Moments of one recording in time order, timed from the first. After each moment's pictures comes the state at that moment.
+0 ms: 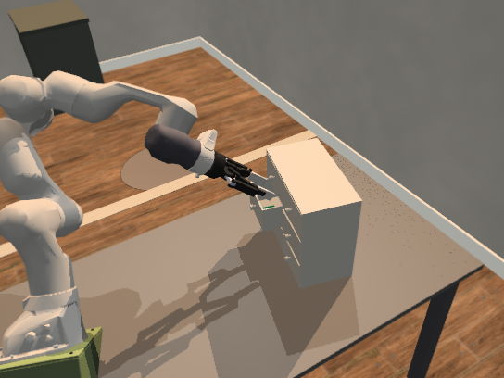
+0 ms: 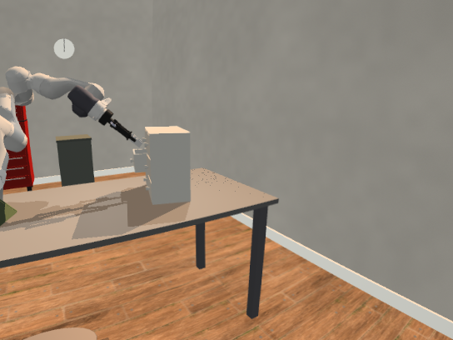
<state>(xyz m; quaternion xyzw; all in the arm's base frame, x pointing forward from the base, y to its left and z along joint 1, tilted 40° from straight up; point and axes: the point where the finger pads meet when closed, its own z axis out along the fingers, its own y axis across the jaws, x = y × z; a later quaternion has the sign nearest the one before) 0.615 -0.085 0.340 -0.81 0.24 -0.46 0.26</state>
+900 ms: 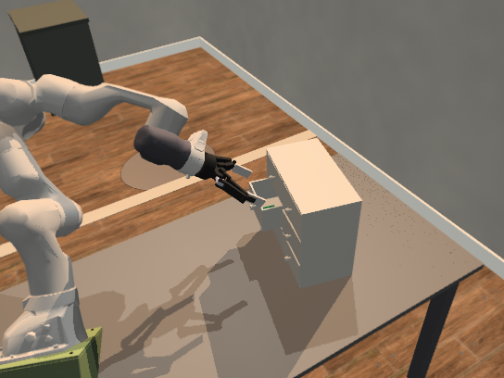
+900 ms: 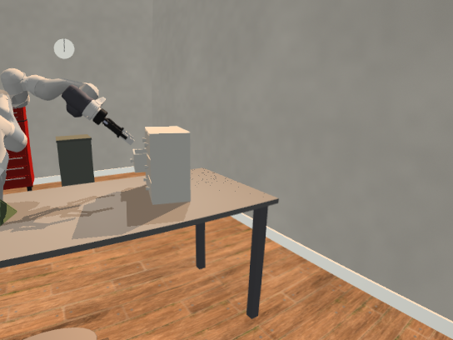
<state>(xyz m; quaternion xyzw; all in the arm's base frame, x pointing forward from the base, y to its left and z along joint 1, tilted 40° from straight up) 0.589 -0.085 0.341 -0.81 0.24 -0.47 0.26</state>
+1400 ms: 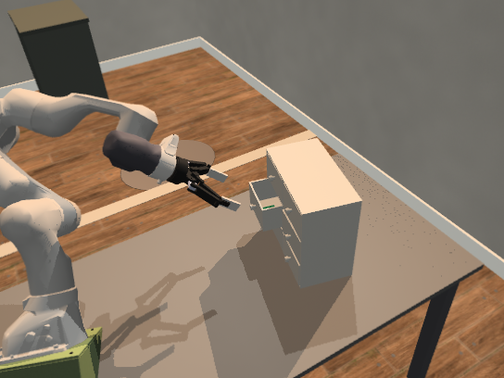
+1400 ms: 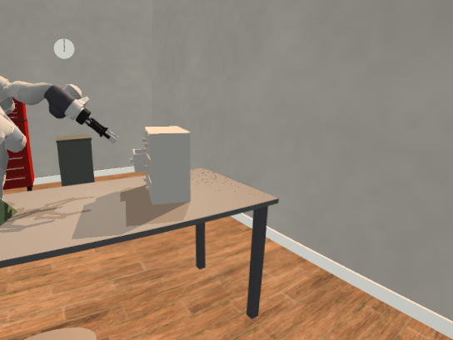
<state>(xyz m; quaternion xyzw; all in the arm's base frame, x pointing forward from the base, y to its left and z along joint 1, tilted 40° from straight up) 0.512 -0.070 0.339 -0.81 0.23 -0.47 0.25</state>
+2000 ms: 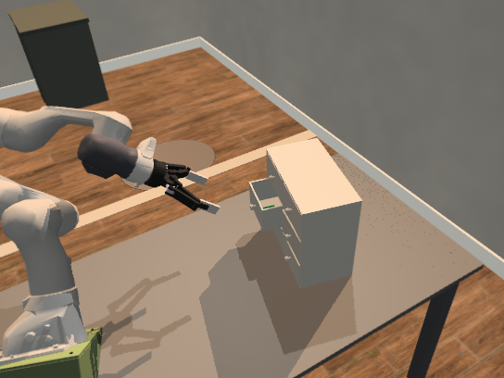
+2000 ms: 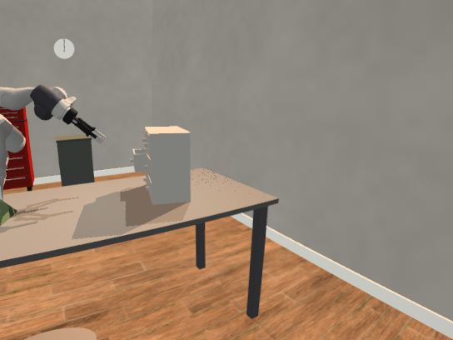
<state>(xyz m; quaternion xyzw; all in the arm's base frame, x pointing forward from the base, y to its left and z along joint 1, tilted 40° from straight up) 0.452 -0.054 0.339 -0.82 0.22 -0.48 0.25</state>
